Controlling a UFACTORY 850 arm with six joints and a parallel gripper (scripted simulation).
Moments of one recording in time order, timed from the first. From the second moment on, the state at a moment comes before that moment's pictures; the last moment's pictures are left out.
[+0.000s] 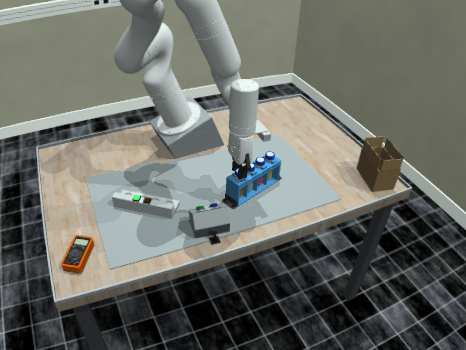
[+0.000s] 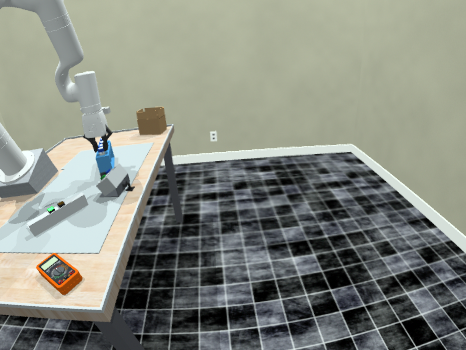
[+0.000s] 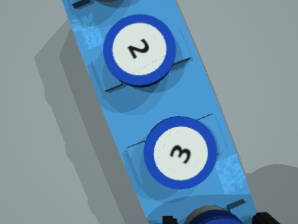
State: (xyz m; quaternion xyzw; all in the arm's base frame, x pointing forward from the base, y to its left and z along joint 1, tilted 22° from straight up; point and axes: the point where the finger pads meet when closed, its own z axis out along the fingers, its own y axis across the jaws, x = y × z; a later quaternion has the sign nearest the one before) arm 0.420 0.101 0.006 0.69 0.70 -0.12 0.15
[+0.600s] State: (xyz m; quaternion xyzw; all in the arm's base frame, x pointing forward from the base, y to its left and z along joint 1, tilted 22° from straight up) arm 0.420 0.101 0.006 0.46 0.86 -0.15 0.13
